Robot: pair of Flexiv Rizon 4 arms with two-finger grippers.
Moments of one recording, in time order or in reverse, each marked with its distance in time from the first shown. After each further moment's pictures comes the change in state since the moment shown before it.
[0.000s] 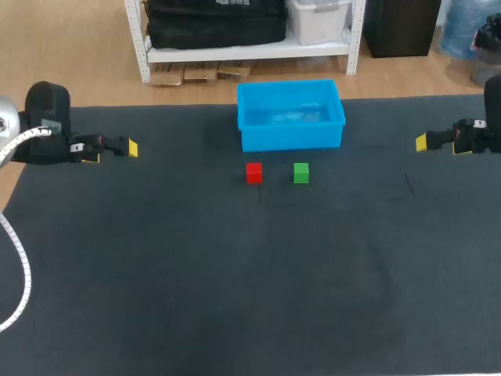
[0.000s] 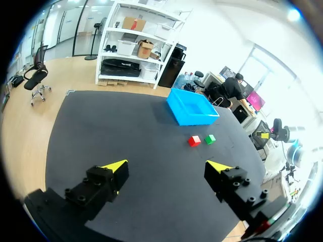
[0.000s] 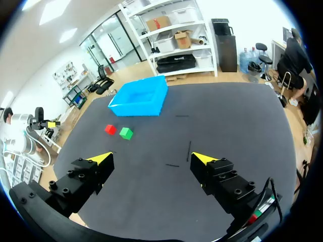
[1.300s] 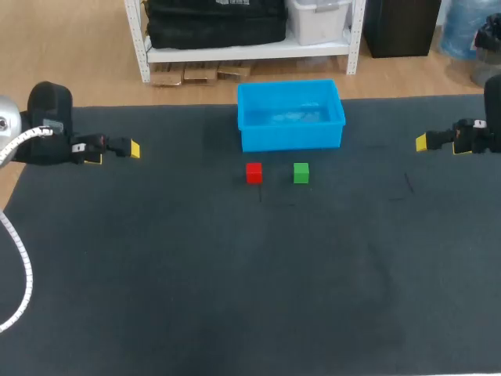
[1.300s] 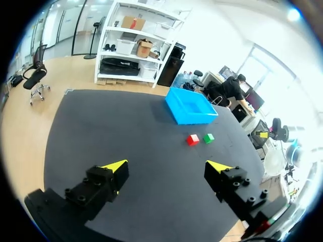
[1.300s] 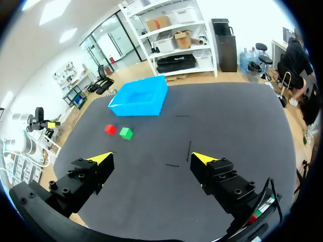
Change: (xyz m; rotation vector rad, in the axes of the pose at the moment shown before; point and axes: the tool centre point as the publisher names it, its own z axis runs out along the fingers) left arm 0.003 -0.004 0.001 0.013 0.021 -0.007; right arm 0.000 0.000 0.000 0.000 0.000 0.000
